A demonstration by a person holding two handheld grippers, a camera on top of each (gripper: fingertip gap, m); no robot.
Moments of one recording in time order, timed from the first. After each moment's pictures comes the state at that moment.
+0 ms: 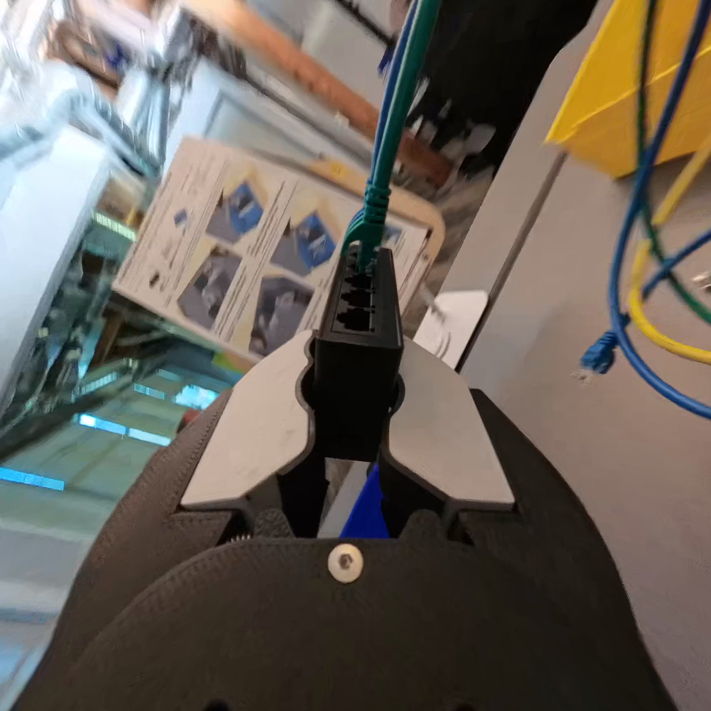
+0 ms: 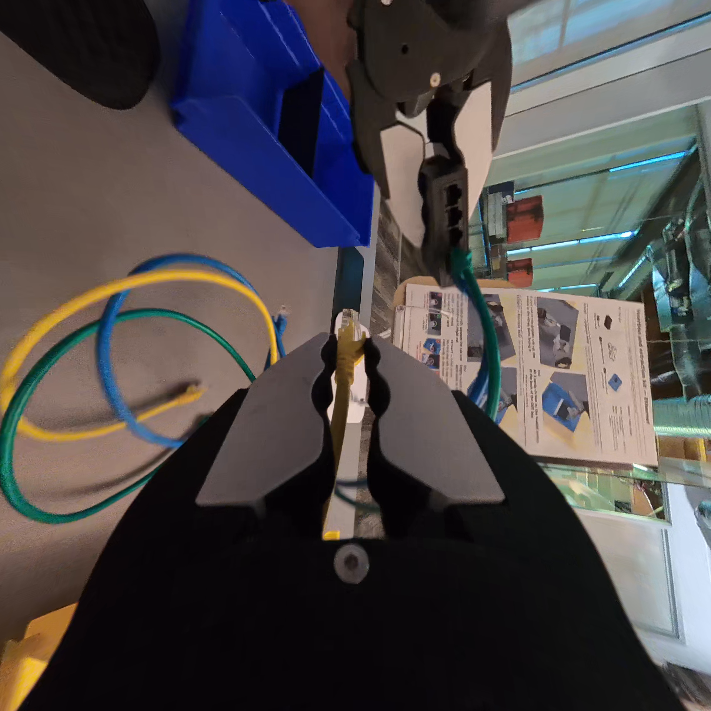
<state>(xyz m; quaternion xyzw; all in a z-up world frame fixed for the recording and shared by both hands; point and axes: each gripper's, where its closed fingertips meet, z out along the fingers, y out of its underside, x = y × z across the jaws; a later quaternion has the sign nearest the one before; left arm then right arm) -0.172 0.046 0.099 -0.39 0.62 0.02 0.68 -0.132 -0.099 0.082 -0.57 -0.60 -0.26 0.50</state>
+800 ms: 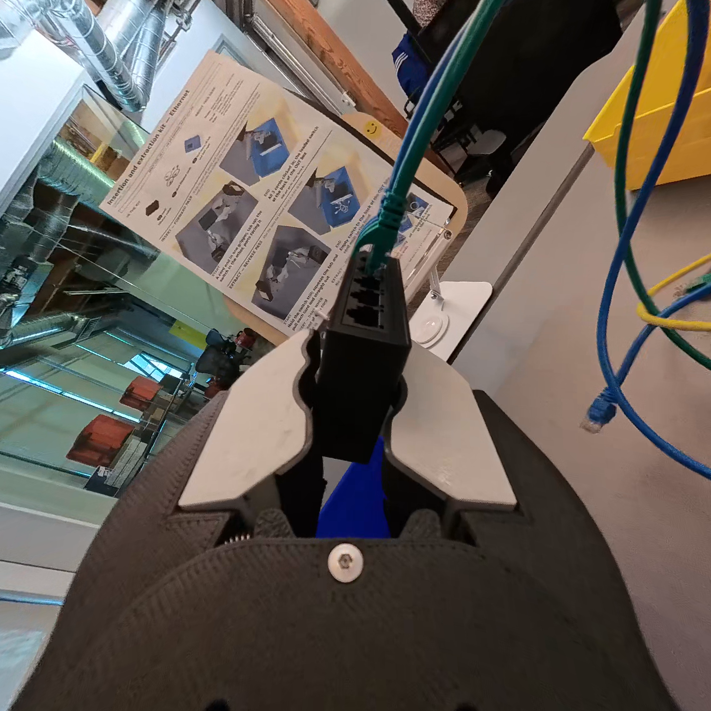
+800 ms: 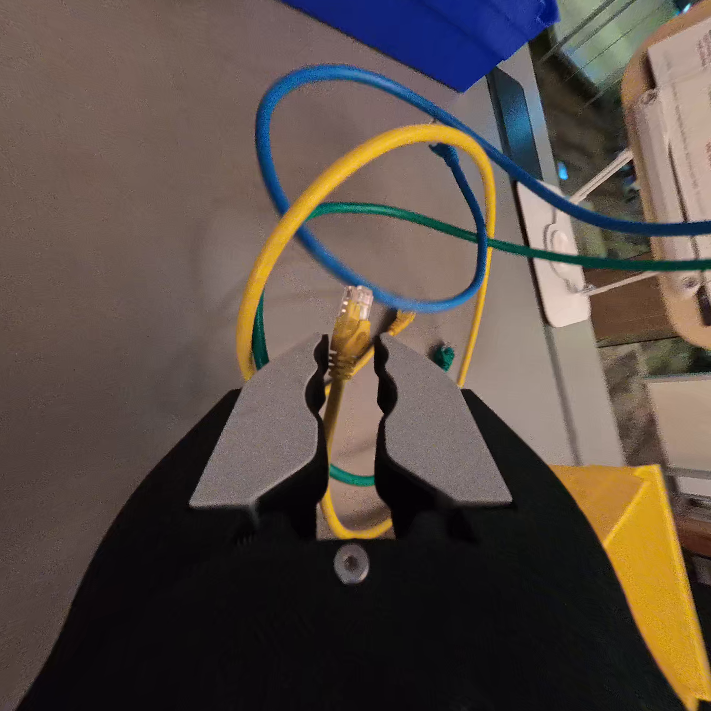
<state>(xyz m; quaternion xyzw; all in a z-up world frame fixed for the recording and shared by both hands) -0.212 0.078 0.114 -0.44 0.59 -0.05 0.68 -0.108 -0.122 -0.092 -0.78 -0.44 -0.11 0.43</state>
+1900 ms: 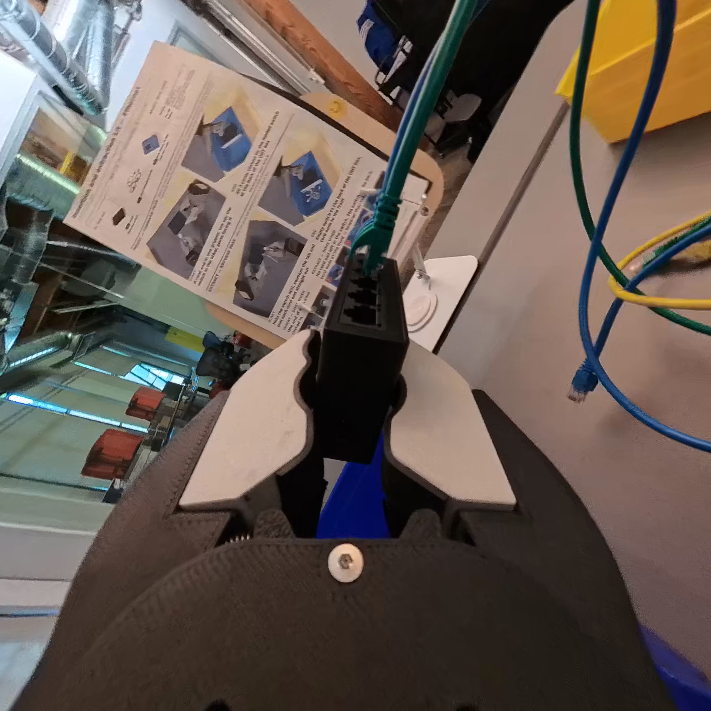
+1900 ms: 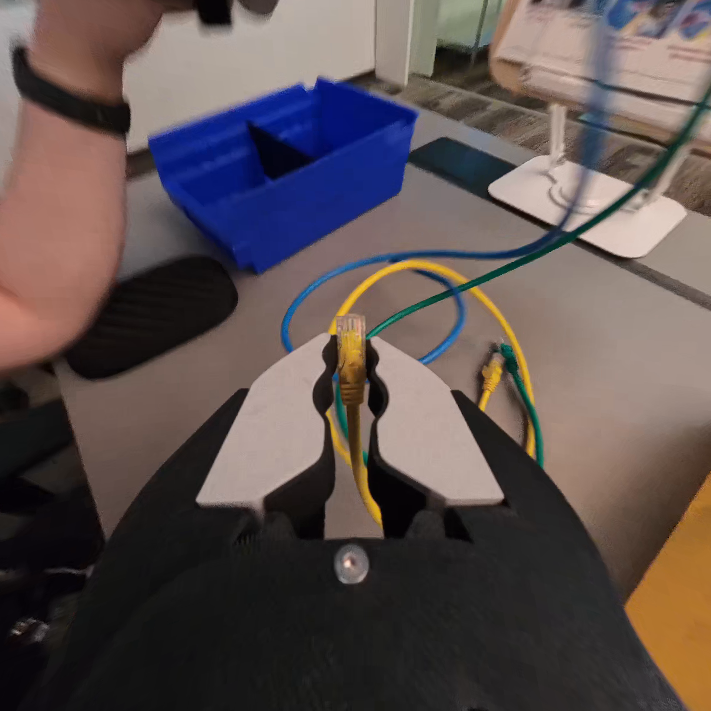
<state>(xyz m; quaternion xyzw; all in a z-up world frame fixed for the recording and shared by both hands) -0.208 0.074 0.097 -0.43 0.63 -0.01 0.65 -0.135 -0.115 -0.016 -0.82 -0.14 0.12 0.54</state>
